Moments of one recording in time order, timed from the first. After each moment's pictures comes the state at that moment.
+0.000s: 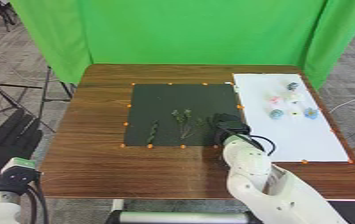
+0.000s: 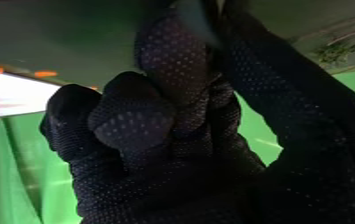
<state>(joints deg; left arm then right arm) 141.8 -52.3 -107.4 -129.6 10.7 23.4 27.7 -78.3 -57.2 45.8 -108.8 -131.7 -14.7 49.9</state>
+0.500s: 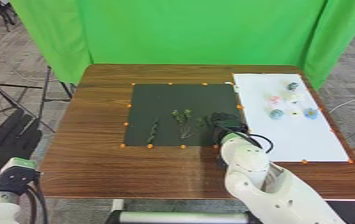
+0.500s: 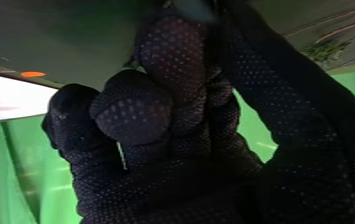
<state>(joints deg) 141.9 -52.4 -107.6 -129.6 10.7 23.4 27.6 -78.2 -58.4 46.7 -109.4 -130.9 -17.4 50.2</state>
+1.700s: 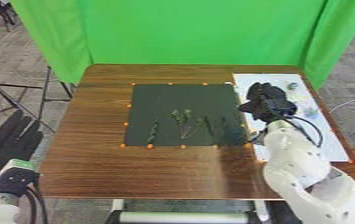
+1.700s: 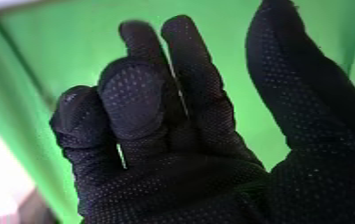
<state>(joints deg) 142.4 -53.1 -107.8 -129.6 10.5 22.9 27.4 -89.3 -48.4 66.3 -119.4 -136.9 -3.7 40.7</state>
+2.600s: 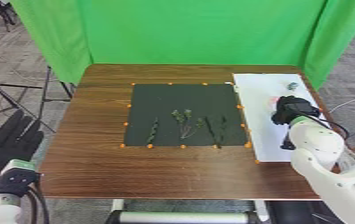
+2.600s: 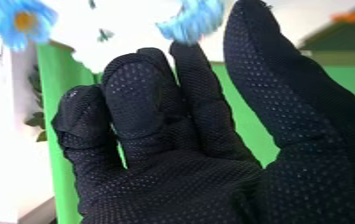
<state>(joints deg) 141.9 -53.1 -106.9 -129.8 9.9 22.9 28.5 -83.9 -43.9 67.0 -102.8 -131.2 -15.8 39.2</state>
